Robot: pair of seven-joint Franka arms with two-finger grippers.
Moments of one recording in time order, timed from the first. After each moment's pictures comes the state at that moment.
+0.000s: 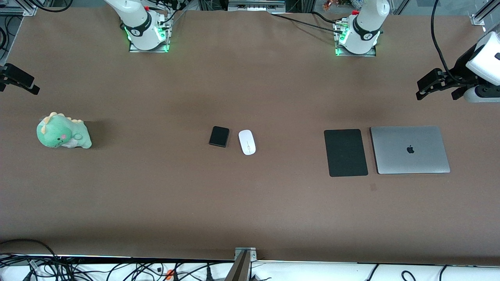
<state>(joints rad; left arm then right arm) 0.06 -0.01 -0.12 -1.57 -0.01 1.57 -0.11 0.00 -0.04 -0.13 -1.62 0.01 1.62 -0.03</state>
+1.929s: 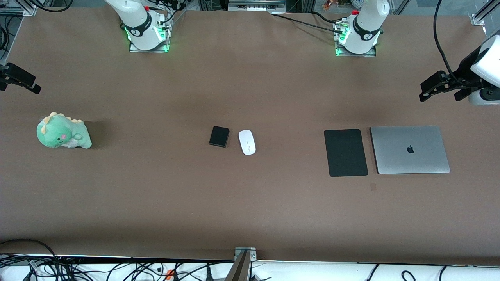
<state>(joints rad) 0.08 0.00 -0.12 -1.56 -0.01 1.57 -0.10 0.00 -0.04 -0.12 -1.62 0.01 1.61 -0.03</state>
